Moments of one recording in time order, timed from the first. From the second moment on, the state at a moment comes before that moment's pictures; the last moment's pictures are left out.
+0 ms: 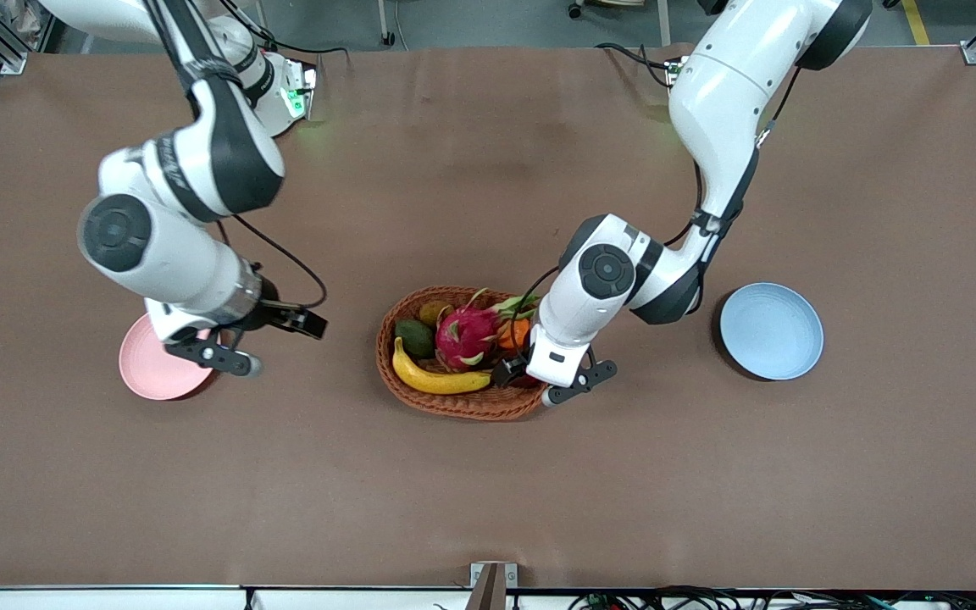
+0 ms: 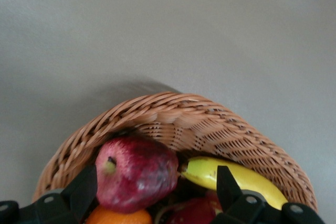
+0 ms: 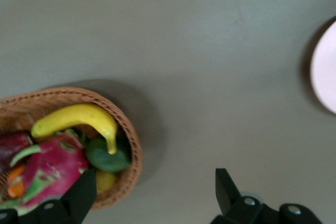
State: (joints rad) left arm -0.50 0.80 -0.16 -1.40 -0.04 2.46 -1.06; right arm 0.37 0.37 -0.03 -1.60 0.13 1.96 0.63
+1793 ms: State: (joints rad) left arm -0.57 0.73 -0.07 -1.34 -0.02 2.25 -1.08; right arm 0.53 0.65 -0.03 -1.59 0.13 2.25 0.79
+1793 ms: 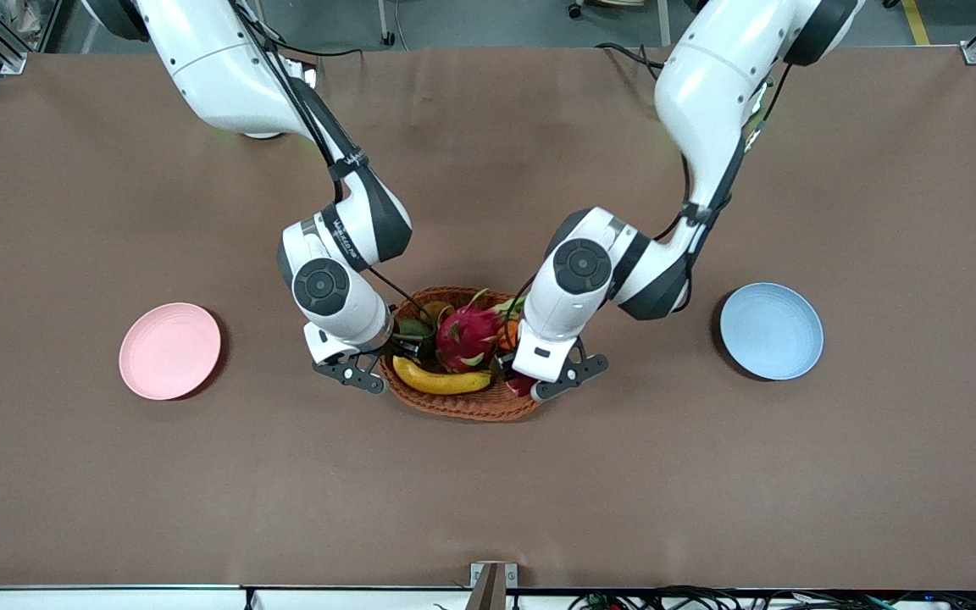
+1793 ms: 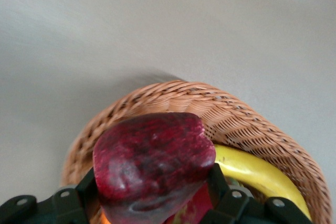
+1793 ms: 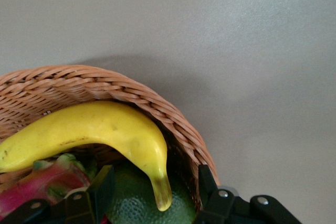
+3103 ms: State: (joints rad) left arm 0.07 0.26 -0.06 -2.04 -0.01 2.26 -0.22; right arm 0.55 0.65 -0.03 -1.58 0.14 2.24 0.80
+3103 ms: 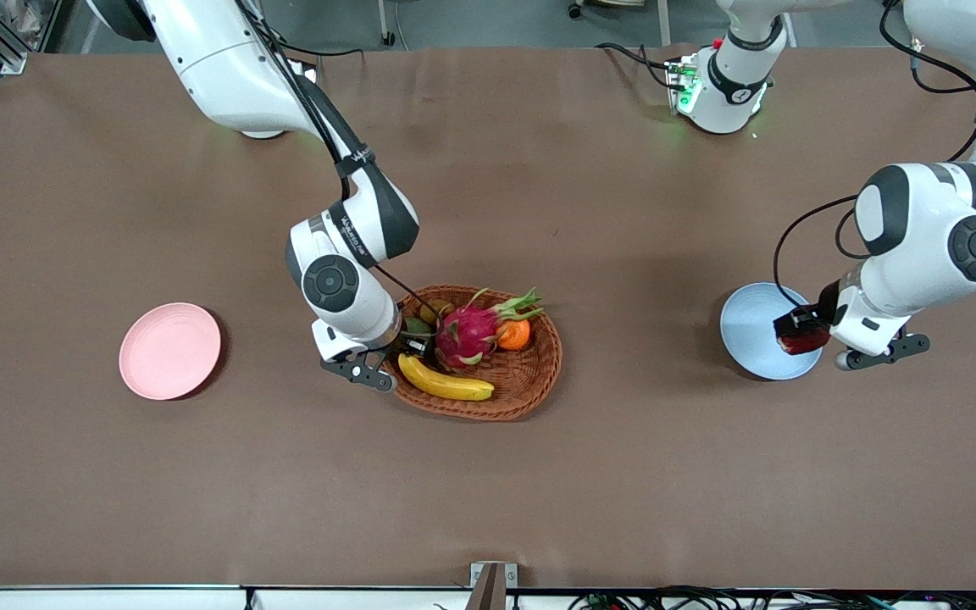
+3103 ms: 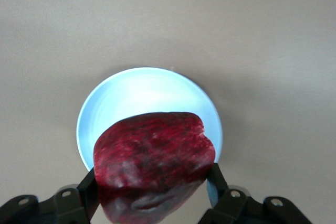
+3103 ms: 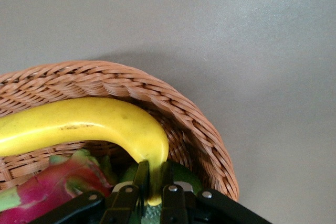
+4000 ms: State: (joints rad) left arm 0.08 0.37 -0.06 -2.18 0.02 2.49 -0.21; right arm 0.20 0.54 -0.06 -1.37 0.20 1.74 0.31
